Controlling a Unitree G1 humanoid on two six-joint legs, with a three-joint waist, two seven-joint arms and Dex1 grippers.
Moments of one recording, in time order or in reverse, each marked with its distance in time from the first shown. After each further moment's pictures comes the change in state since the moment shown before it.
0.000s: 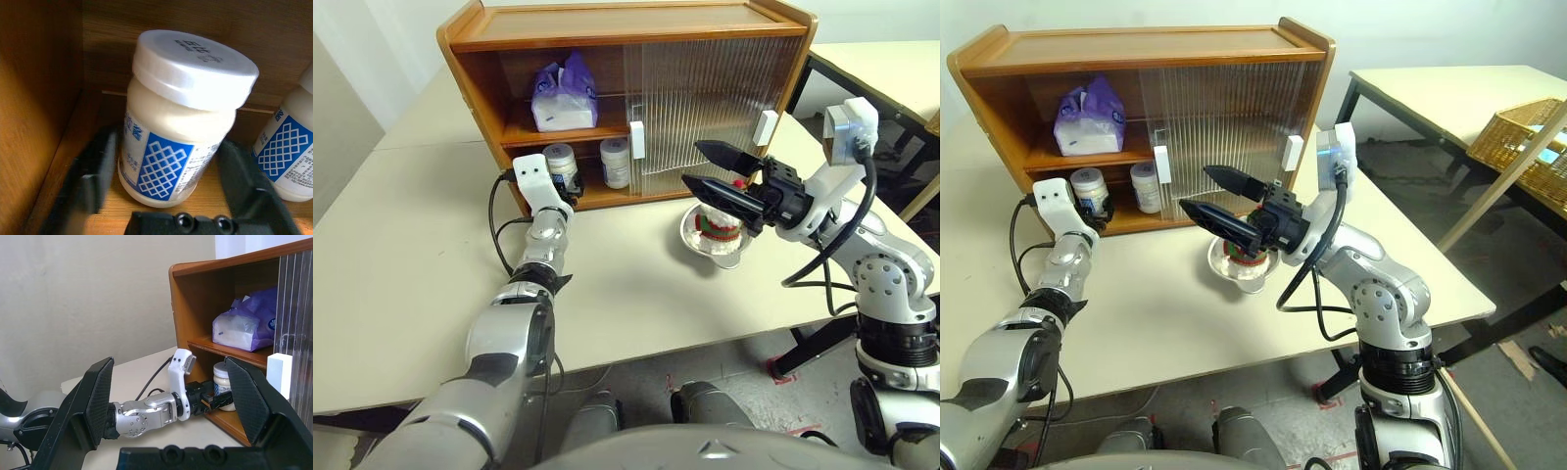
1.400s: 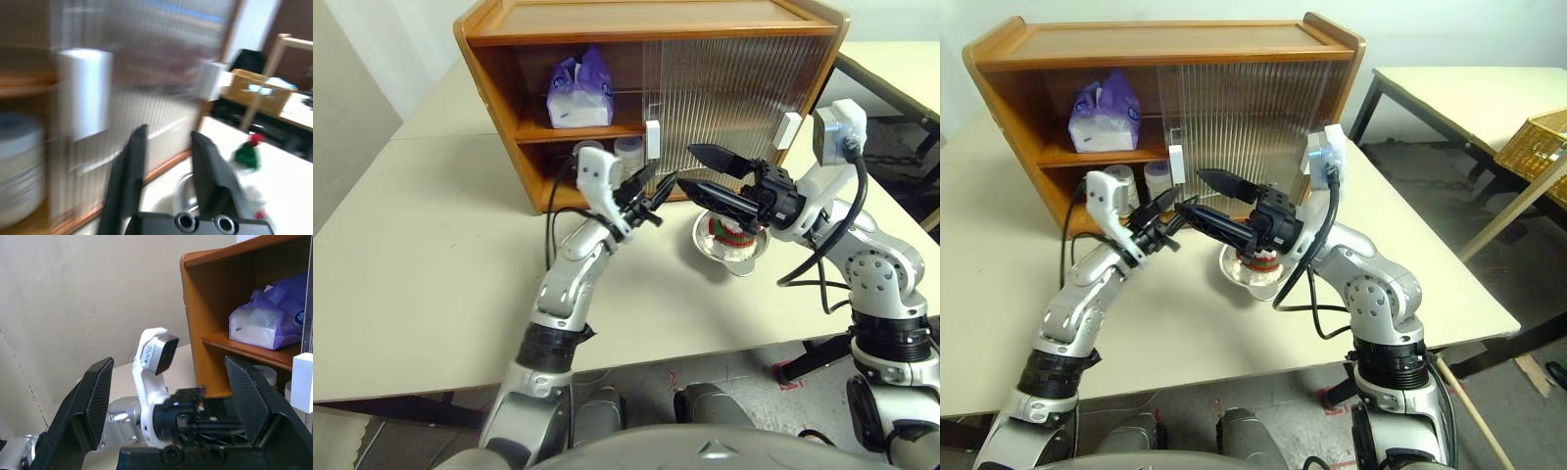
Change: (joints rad) left arm 0.393 -0.169 -0.359 -1.239 -0.155 0.573 -0.370; right arm -0.015 0.012 0.024 0.035 -0.004 -0.001 0.034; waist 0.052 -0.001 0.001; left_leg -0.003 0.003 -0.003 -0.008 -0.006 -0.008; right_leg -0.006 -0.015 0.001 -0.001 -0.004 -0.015
